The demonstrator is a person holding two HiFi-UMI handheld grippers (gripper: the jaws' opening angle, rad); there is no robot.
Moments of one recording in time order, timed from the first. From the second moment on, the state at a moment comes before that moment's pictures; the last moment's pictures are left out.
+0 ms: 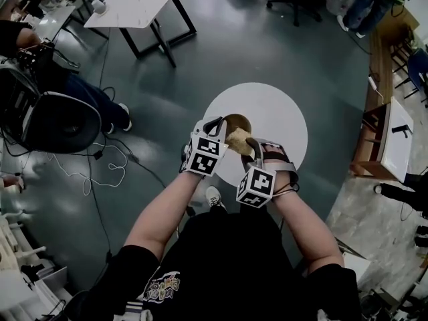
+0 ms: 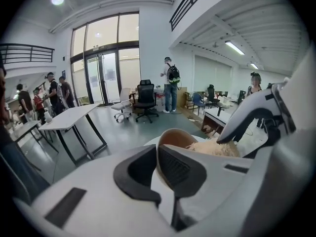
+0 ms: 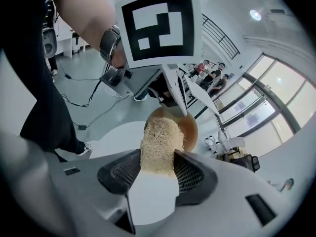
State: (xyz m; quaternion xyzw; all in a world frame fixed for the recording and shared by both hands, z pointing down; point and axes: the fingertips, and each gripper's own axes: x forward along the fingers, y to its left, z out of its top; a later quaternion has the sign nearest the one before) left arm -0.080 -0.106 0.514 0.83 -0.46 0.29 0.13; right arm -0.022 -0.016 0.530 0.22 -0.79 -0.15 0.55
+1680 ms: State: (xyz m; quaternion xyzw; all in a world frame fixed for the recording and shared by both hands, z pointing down) left arm -0.072 -0.124 0.483 0.92 -0.29 0.17 0.19; right arm 0.048 -0.076 0.502 0.26 -0.89 -0.01 0.38
